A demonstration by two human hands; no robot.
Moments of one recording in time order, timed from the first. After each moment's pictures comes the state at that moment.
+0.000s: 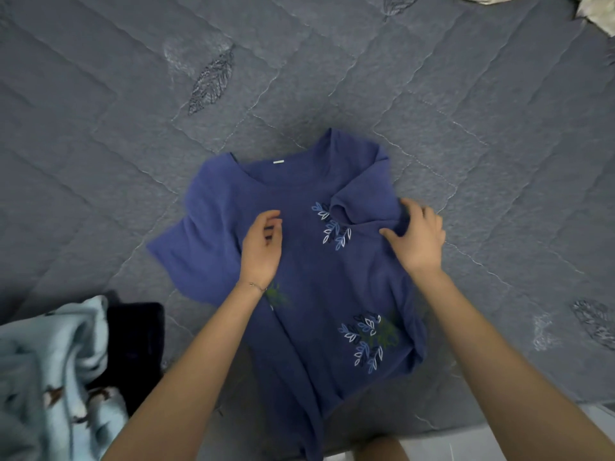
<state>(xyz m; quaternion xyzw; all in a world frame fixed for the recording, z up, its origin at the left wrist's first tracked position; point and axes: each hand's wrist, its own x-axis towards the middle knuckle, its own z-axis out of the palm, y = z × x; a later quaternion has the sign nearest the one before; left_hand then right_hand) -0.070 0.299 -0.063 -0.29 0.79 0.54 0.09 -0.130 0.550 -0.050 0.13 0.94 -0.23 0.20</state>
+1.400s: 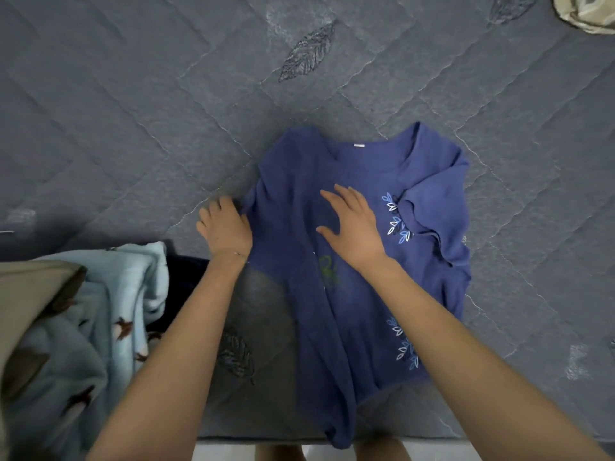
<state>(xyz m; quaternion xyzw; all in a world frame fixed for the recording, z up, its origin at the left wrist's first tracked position) -0.016 0.155 -0.064 -0.41 0.88 0.19 0.15 -0.087 0.357 -0.045 -0.19 0.92 -0.24 0.27</state>
